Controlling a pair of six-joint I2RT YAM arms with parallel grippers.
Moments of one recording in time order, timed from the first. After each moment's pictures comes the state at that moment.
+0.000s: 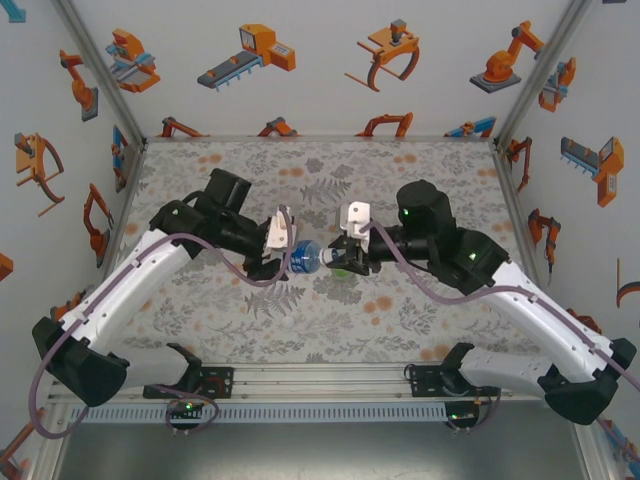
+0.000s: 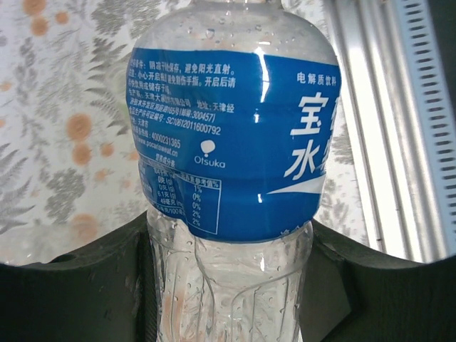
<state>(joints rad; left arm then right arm) -0.64 1.26 1.28 -0.95 0.76 0.95 0.84 1.08 1.23 -0.55 -0.57 -0.42</state>
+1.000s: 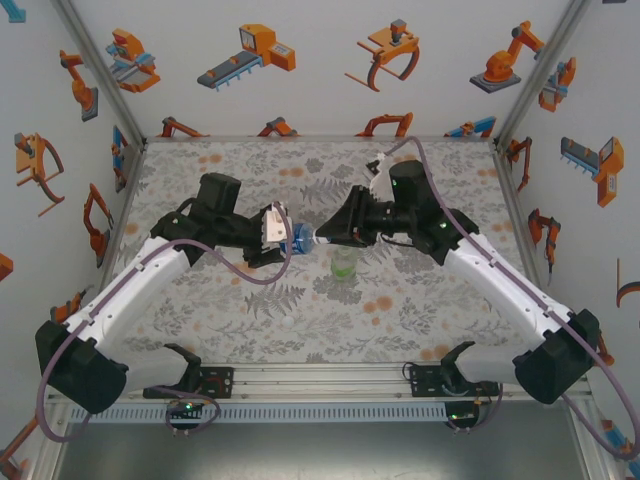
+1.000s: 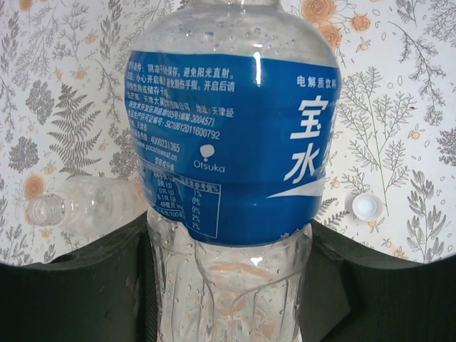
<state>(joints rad) -0.56 1.23 1.12 -0.68 0.66 0.92 0.61 1.27 1.17 -0.40 -0.63 1.01</state>
